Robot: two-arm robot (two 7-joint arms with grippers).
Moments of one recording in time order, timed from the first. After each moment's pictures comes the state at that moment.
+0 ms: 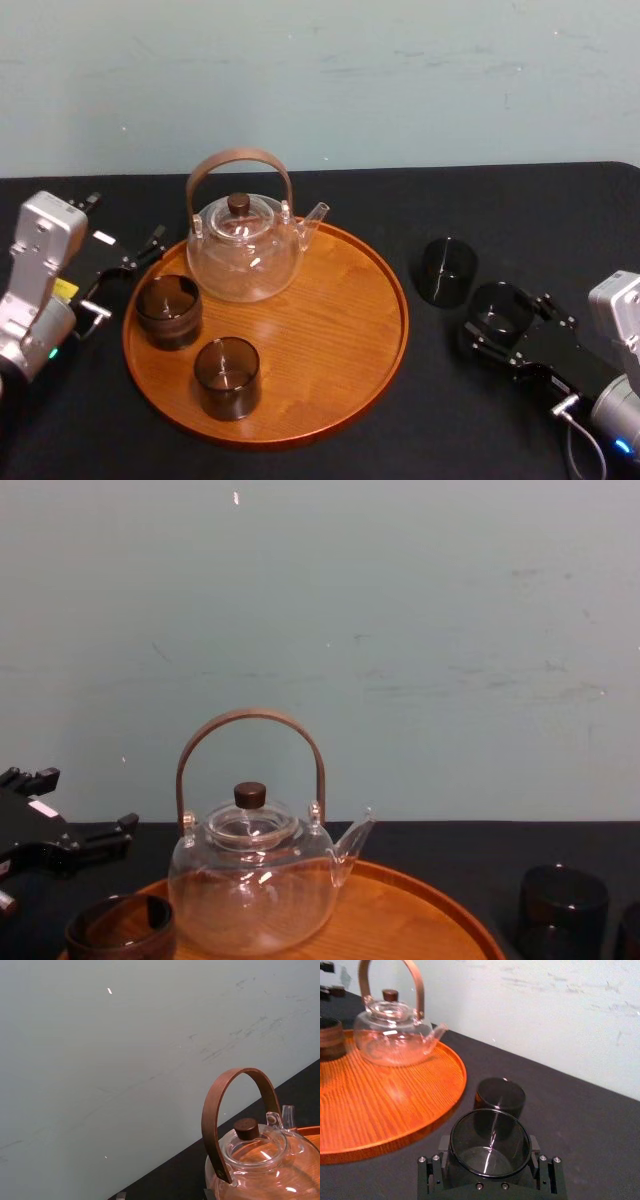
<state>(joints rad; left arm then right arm) -0.20 0.60 0.45 -1.41 -0.25 -0.12 0.03 -0.14 0.45 -0.14 -1.60 0.19 -0.04 0.35</state>
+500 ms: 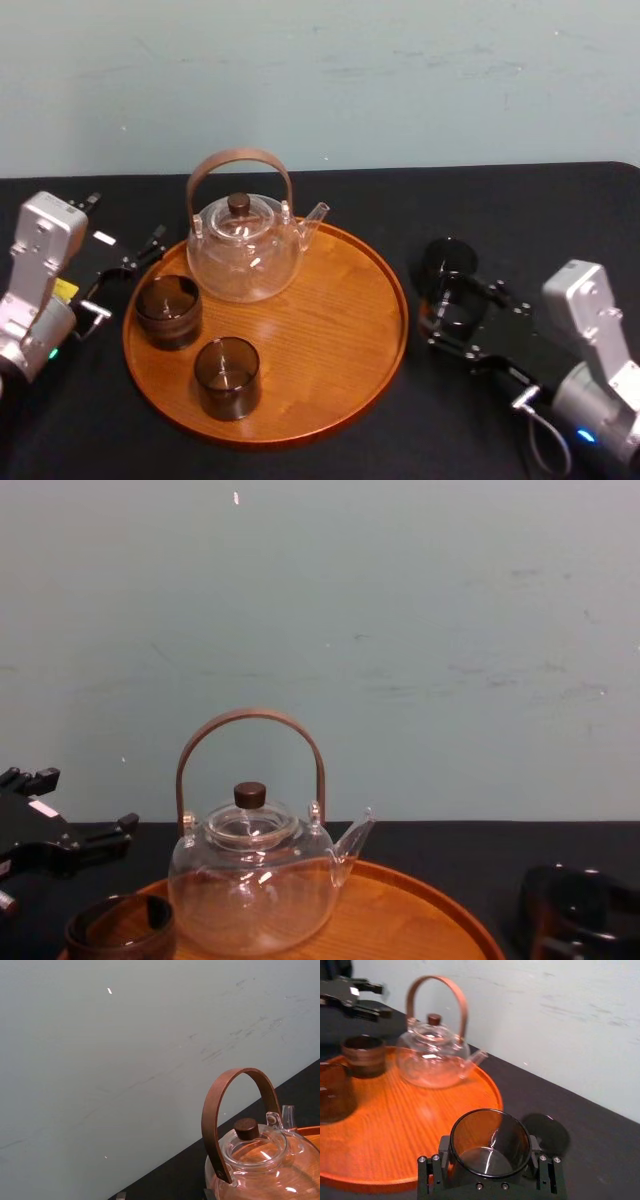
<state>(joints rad) -0.20 0.60 0.45 -1.41 -0.25 -0.12 0.03 -0.10 0.44 -0.22 -1.65 0.16 -0.03 0.37</state>
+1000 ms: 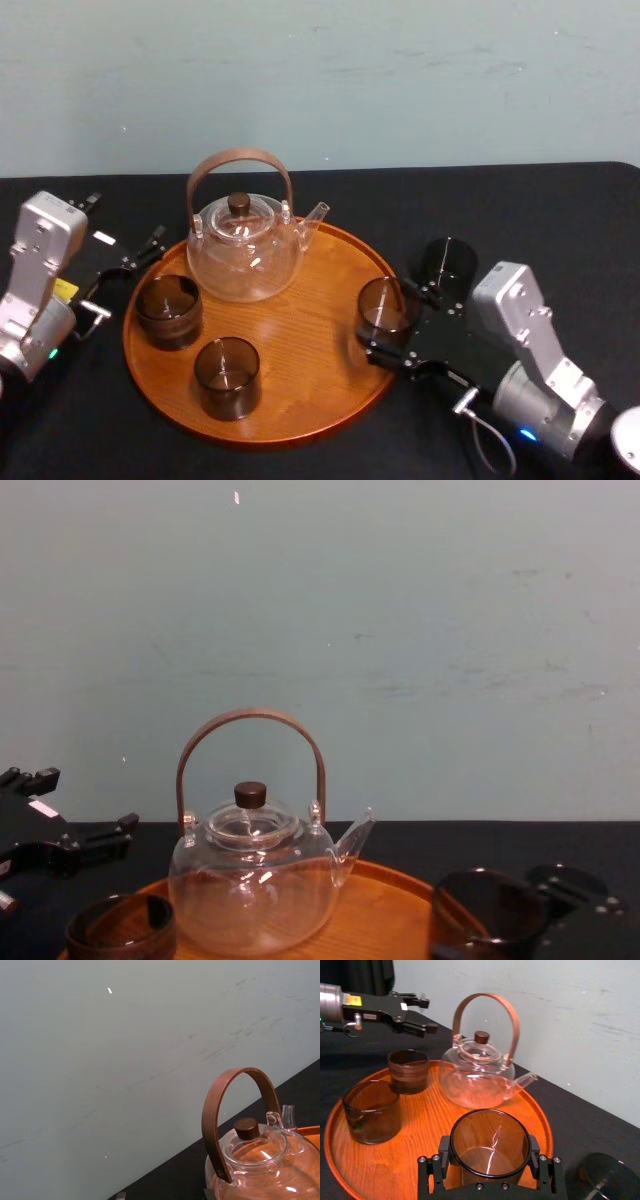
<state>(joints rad) -0.20 0.60 0.45 -1.41 -0.25 -0.12 0.03 -0.03 0.40 -0.34 -1.64 0.12 -0.02 0.40</state>
